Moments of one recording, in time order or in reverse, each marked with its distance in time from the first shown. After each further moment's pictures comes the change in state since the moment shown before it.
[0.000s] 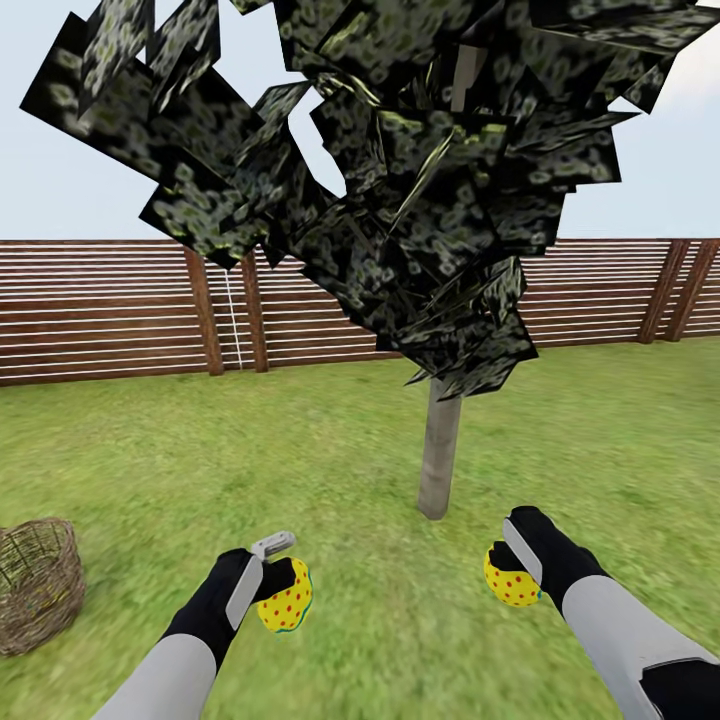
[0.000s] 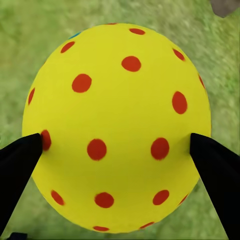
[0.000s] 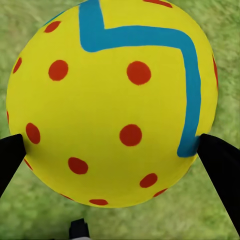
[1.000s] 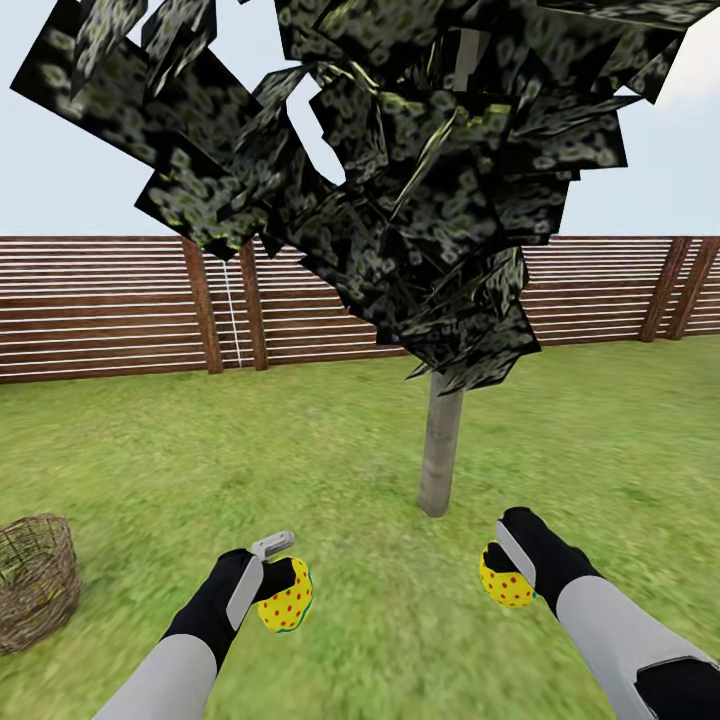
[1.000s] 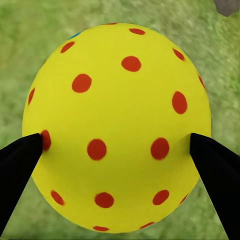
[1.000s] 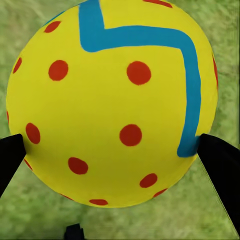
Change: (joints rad) left arm 0.000 -0.002 0.001 0.002 -0.002 -0.005 0.001; right arm 0.000 0.014 0.042 0.003 0.000 0.000 0.000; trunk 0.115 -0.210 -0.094
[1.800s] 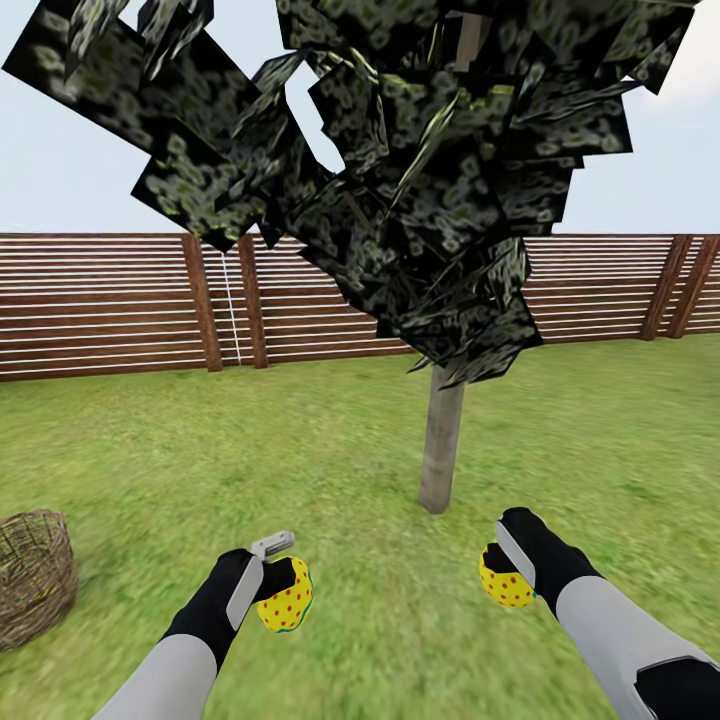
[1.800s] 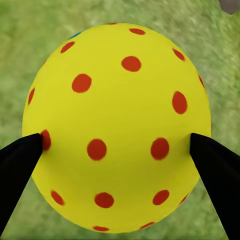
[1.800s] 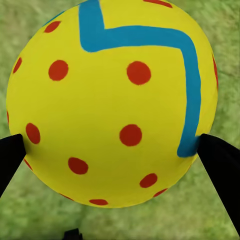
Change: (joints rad) left arm 0.000 0.000 0.000 0.000 0.000 0.000 0.000; right arm 0.000 0.000 0.008 0.002 0.000 0.000 0.000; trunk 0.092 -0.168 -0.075
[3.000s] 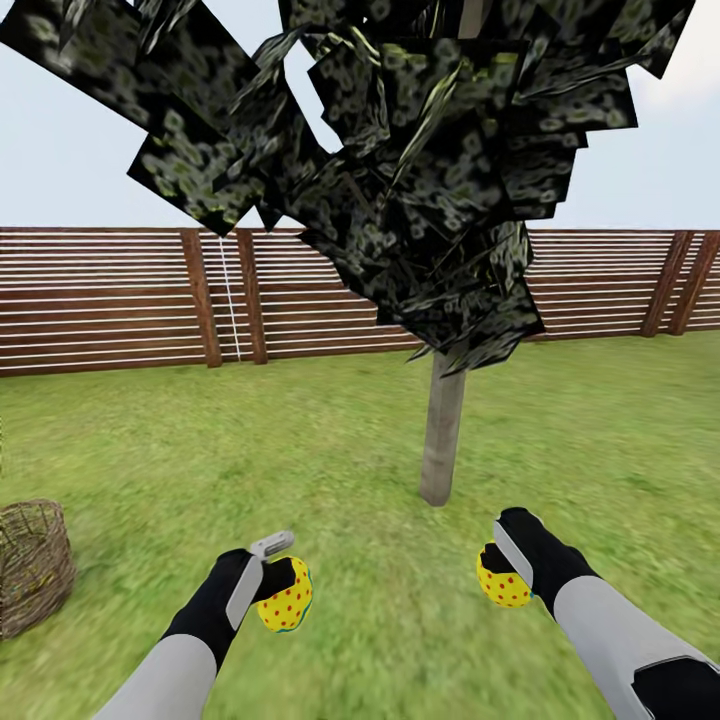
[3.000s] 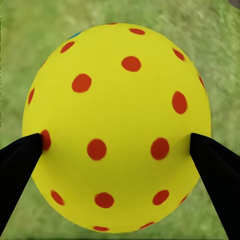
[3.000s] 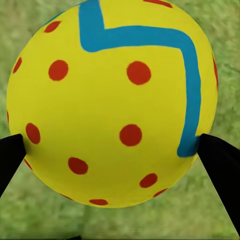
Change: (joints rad) left arm 0.000 0.000 0.004 0.000 0.005 0.000 0.001; right arm 0.000 0.007 0.000 0.000 0.000 0.001 0.000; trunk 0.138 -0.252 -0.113
